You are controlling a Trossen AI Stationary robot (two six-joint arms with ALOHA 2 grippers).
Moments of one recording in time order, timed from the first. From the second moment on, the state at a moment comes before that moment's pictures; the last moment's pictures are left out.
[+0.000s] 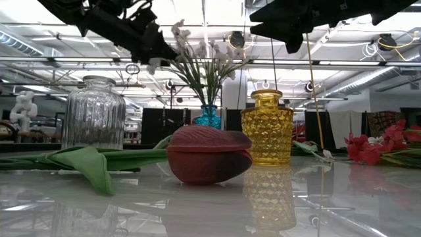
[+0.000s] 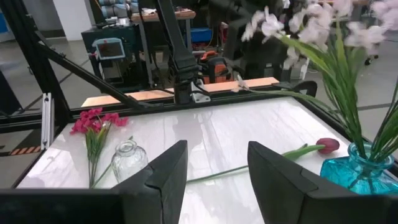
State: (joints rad) left arm 0.43 1.08 0.69 0.13 -0.08 0.12; right arm 0.15 1.18 0.63 0.41 0.29 0.16
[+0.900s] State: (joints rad) left arm 0.40 1.17 0.69 0.19 0.08 0.06; right arm 0.15 1.18 0.63 0.41 0.28 0.15
